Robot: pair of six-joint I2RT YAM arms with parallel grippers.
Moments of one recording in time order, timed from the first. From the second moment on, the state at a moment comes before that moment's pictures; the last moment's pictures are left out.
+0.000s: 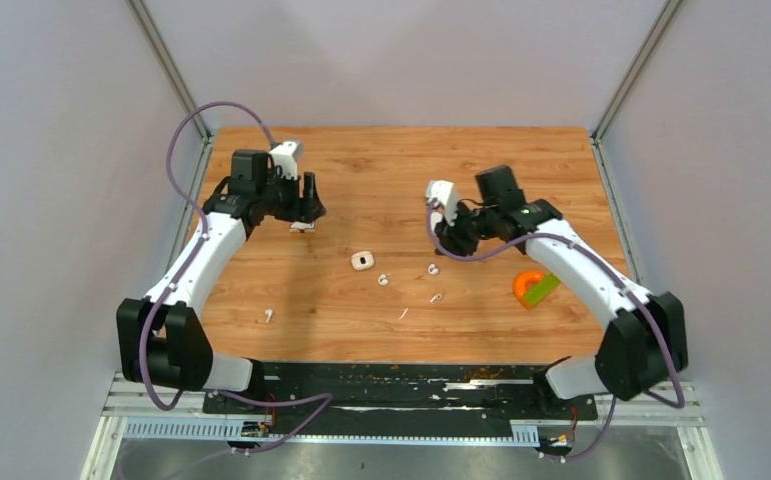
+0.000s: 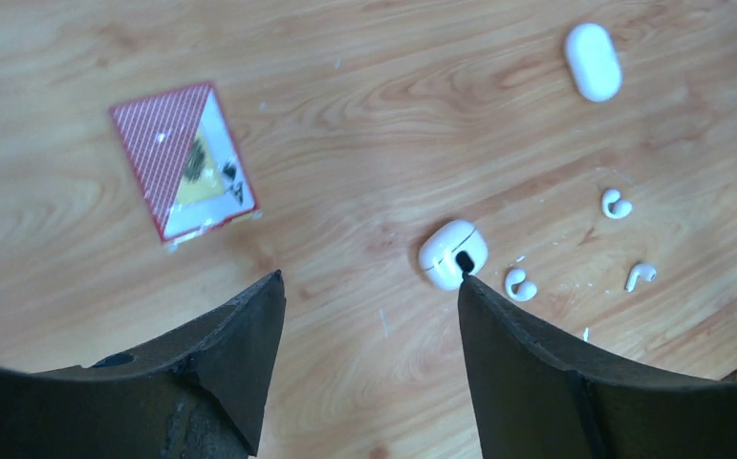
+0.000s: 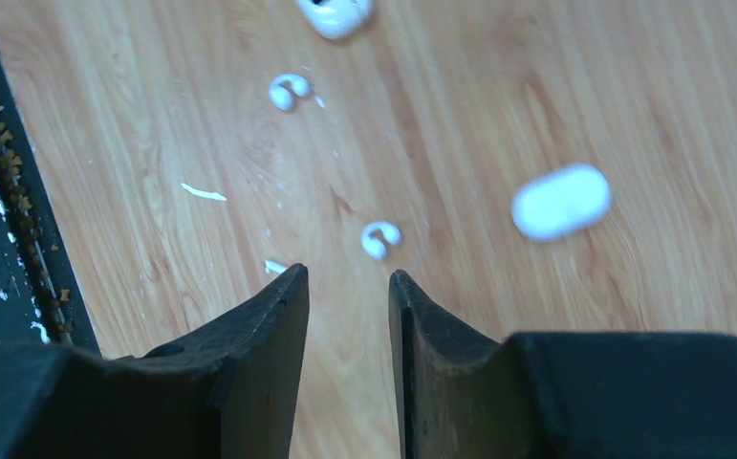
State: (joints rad) left arm -0.18 1.39 1.15 -0.45 0.38 -0.06; right arm 0.40 1.35 1.12 -0.60 -0.57 -0.57
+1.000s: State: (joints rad) left arm 0.15 1.14 0.92 -0.41 0.59 -0.34; right arm 0.74 2.20 1.75 -0.70 -0.56 -1.13
